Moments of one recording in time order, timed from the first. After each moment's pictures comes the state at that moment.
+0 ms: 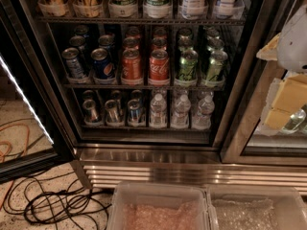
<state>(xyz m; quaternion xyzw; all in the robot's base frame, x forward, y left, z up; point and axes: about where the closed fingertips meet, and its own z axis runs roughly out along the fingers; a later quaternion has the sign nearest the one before) 0.438 -0.217 0.976 -0.60 0.78 -0.03 0.16</state>
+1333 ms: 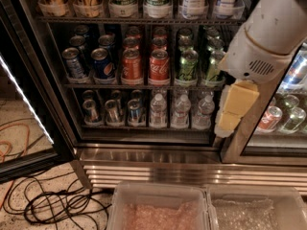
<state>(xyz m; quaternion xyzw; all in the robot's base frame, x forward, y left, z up) 0.459 -0.154 0.941 -0.61 0.78 0.01 0.15</state>
